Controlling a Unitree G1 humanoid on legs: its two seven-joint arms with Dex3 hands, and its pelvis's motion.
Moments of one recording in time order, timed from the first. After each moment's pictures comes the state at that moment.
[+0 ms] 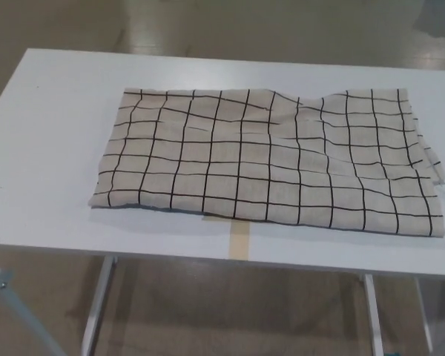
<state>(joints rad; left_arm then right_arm) 0.03 0.31 0.46 0.87 -0.15 -0.21 -0.11 0.12 -0.26 -0.40 0.59 0.08 -0.12 0.02</state>
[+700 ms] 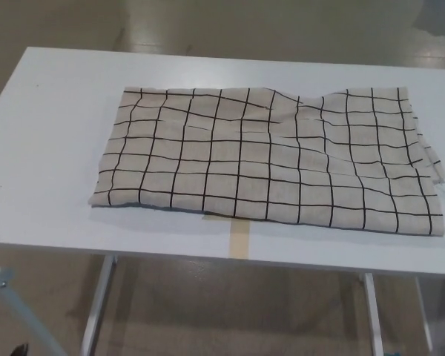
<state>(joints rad) 0.10 0.27 0.38 0.65 -0.09 -0.38 -0.05 0.20 -0.18 -0.33 0.39 0.10 -0.12 0.05</state>
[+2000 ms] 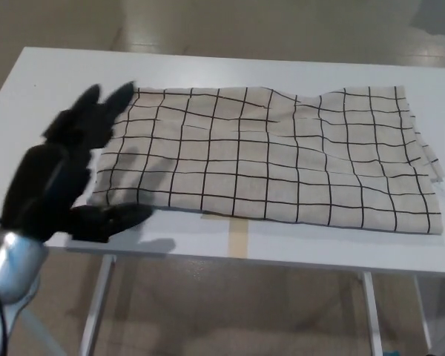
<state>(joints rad) -0.31 0.47 -0.03 0.30 0.48 -0.52 0.05 0.31 -0.15 -0.18 0.46 0.00 -0.31 0.03</state>
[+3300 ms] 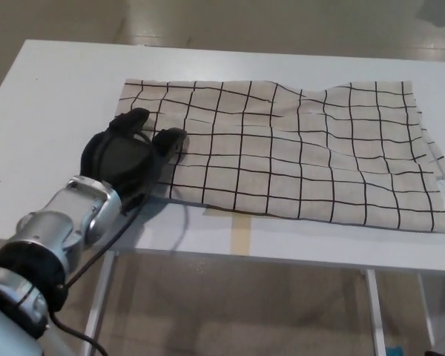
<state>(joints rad) -0.86 0.41 -0.68 1.07 0.94 -0.17 0.32 0.31 -0.15 -0.17 0.53 -0.03 -0.47 -0.02</state>
